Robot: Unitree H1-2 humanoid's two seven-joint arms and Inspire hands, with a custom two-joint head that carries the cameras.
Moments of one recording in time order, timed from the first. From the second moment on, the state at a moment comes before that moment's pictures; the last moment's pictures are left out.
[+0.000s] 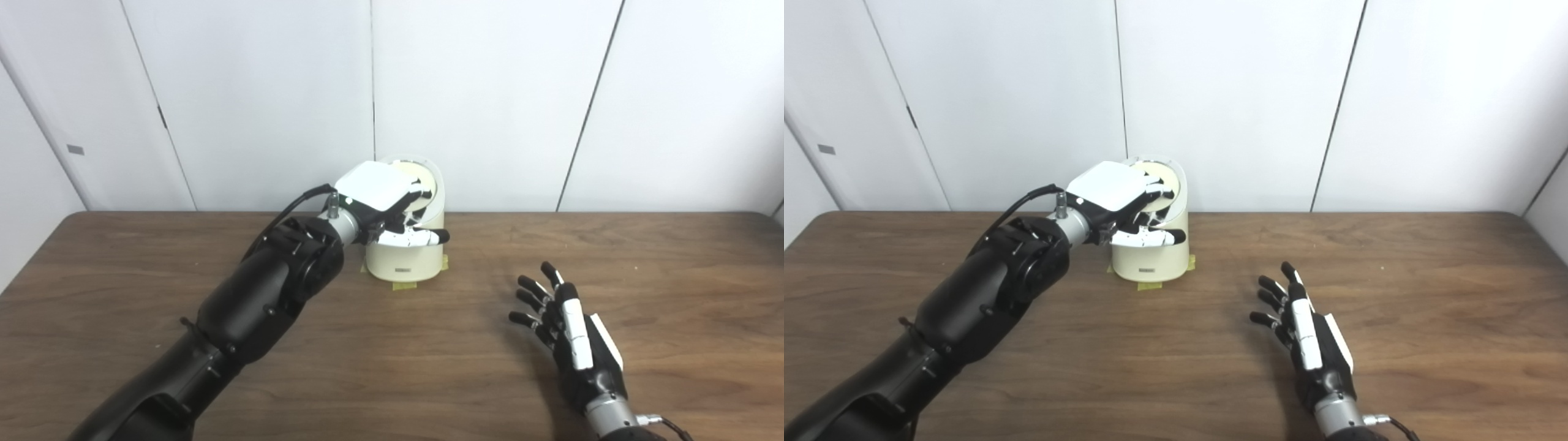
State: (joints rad) left arm -0.79 0.32 -0.58 0.08 1.00 0.18 -0.56; right arm -0.01 -0.06 -0.02 -0.20 0.10 0.22 0.05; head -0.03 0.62
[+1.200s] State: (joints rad) left arm -0.71 0.32 -0.50 0.02 0.95 0.17 -0.50; right arm 0.00 -0.06 -0.02 -0.23 0.12 0.22 0.05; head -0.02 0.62
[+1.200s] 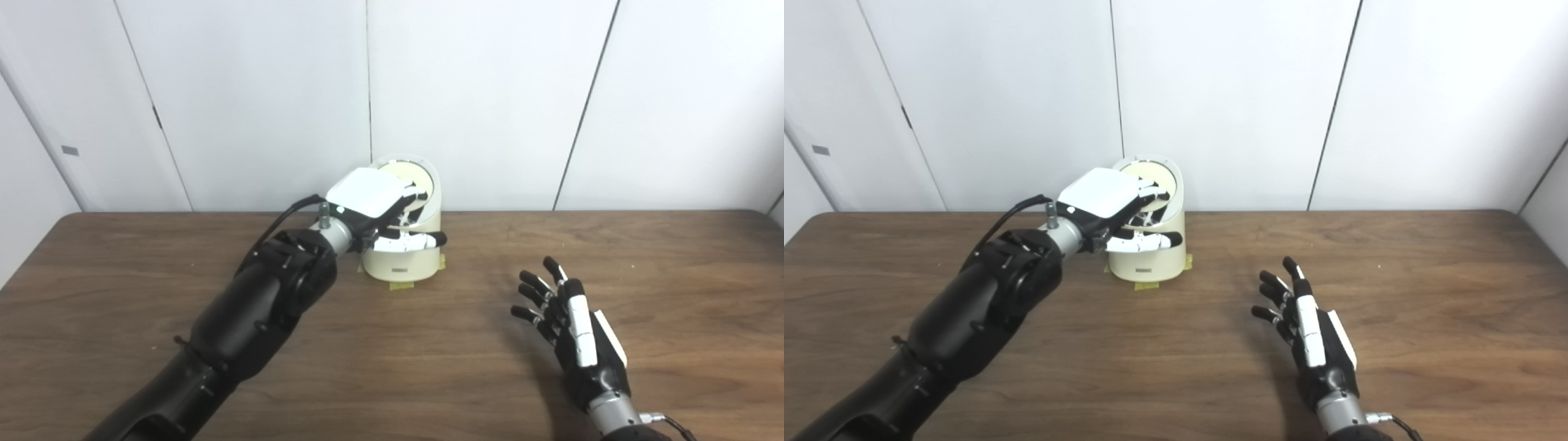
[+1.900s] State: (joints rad) left arm -0.47 0.28 -0.23 -0.16 0.80 0.07 -0.20; right arm -0.01 -0.06 -0.02 -0.20 0.13 0.22 0.05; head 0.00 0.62
